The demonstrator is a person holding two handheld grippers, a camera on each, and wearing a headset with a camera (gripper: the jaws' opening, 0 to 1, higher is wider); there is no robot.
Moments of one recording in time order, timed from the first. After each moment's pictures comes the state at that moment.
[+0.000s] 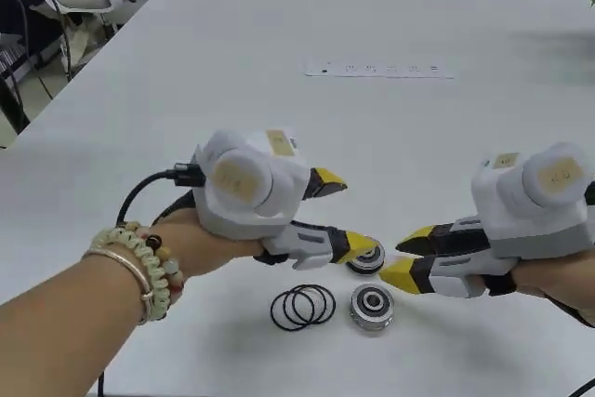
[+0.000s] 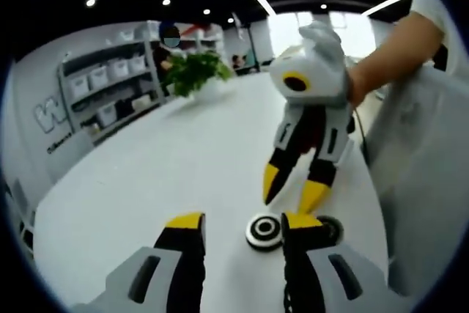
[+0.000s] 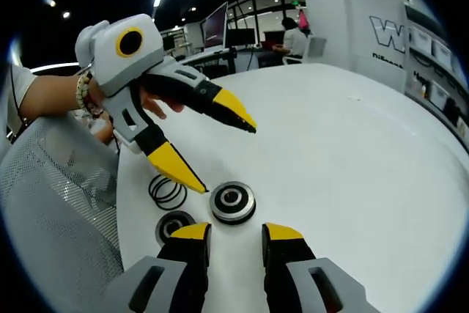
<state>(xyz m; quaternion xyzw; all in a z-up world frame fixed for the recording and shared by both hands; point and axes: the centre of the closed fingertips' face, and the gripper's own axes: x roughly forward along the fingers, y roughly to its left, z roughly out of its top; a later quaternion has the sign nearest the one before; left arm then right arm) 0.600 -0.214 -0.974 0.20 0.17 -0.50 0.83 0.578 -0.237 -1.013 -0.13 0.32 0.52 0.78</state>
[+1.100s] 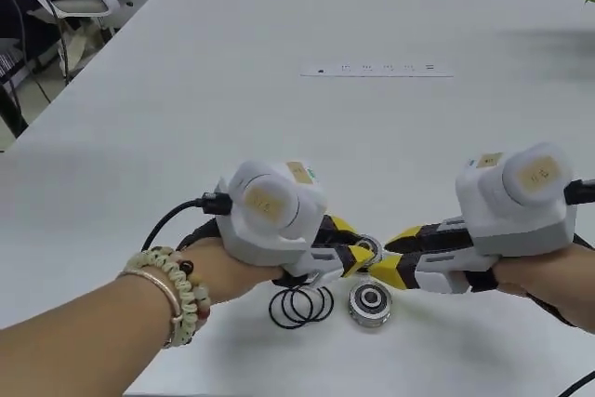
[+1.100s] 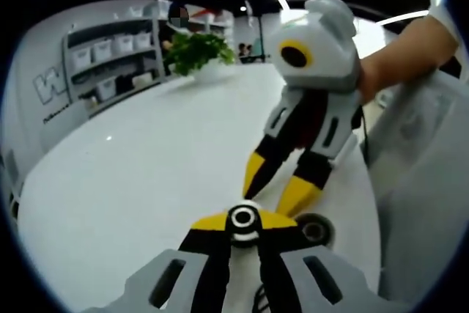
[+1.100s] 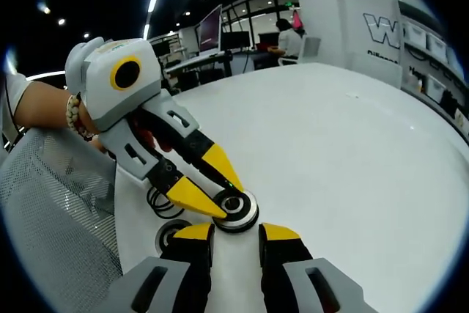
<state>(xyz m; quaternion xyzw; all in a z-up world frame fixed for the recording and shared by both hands) 0.588 -0.224 -1.003 0.17 0.22 -0.49 0.83 0.577 -0.228 -1.017 -0.11 0.32 0.51 0.79</state>
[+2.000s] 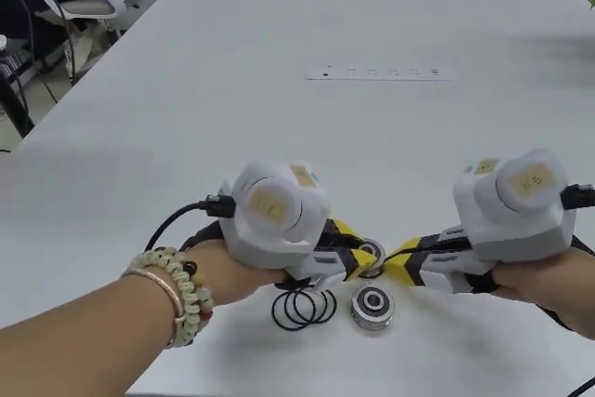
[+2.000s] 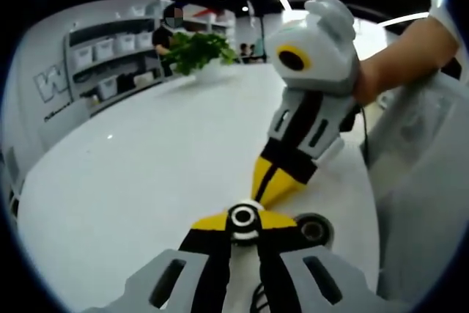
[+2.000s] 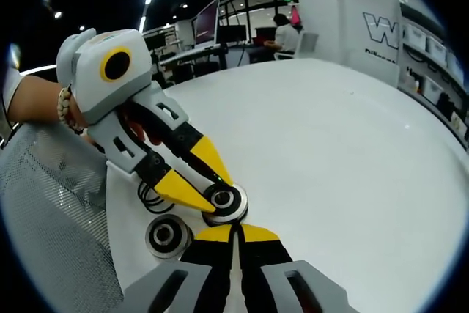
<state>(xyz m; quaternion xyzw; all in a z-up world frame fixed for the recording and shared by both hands) 0.588 -0.222 -1.003 0.16 0.22 -0.48 0.83 0.585 -0.234 -1.022 -0.13 0.34 0.49 0.79</state>
